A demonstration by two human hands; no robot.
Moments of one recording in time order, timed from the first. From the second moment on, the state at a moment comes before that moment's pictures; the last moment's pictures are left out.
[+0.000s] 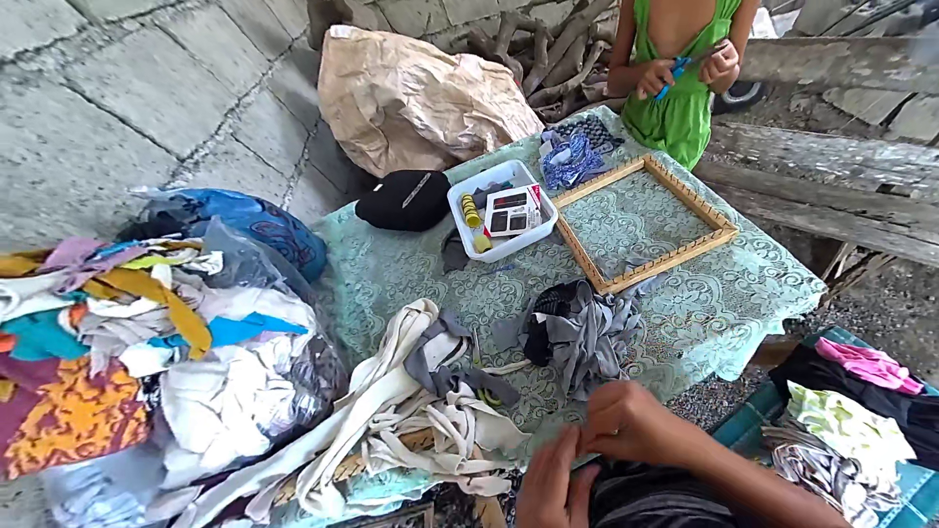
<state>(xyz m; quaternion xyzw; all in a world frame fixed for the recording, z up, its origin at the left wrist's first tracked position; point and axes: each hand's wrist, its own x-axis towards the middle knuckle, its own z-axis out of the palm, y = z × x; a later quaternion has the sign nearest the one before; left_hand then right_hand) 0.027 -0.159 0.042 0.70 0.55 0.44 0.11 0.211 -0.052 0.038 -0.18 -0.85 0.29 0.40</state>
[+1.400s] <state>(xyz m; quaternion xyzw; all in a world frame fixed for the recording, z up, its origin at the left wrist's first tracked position) 0.066 -0.164 -0.018 0.71 0.59 0.34 0.17 0.268 -0.069 0.002 -0.30 -0.81 0.42 0.29</state>
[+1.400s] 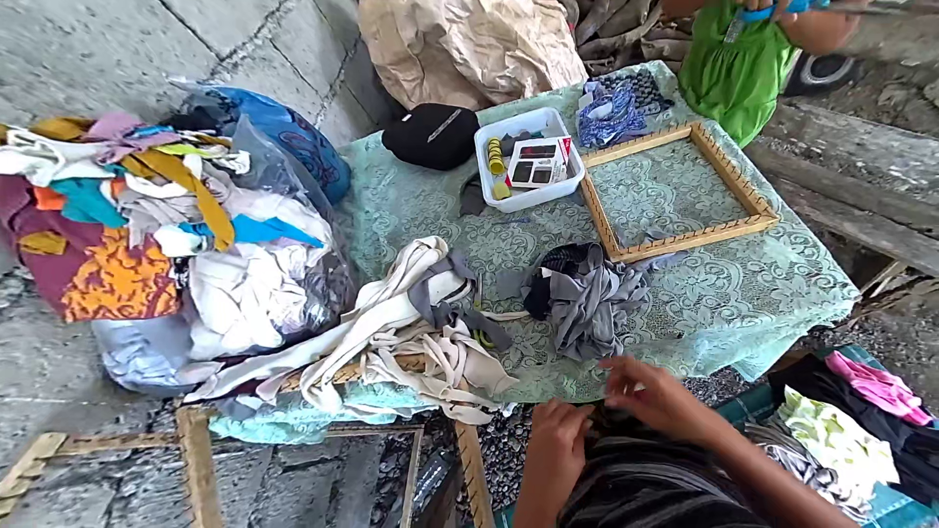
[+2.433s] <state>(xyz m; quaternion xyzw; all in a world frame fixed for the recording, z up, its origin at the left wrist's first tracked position) 0.081 -0.195 -0.046 0.69 0.62 0.37 0.02 0.232 0.145 0.167 -0.33 -0.67 0.53 0.40</state>
